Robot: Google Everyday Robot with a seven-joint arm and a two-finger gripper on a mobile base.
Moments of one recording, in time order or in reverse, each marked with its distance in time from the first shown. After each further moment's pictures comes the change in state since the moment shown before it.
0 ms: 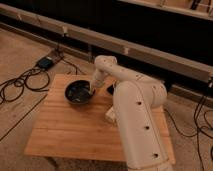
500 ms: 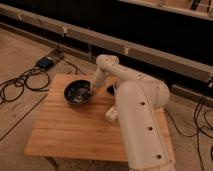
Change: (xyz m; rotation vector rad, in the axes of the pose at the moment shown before) arm 0.007 0.002 -0.012 -0.025 0.005 0.006
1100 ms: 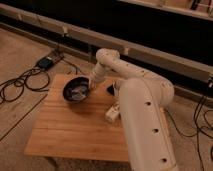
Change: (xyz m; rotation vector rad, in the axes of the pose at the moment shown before) arm 0.004 0.031 -0.047 -0.027 -0.013 0.001
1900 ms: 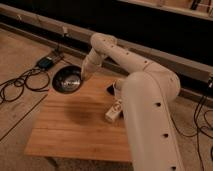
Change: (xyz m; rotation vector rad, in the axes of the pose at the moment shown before) arm 0.006 0.071 -0.073 -0.068 -0.060 -0.072
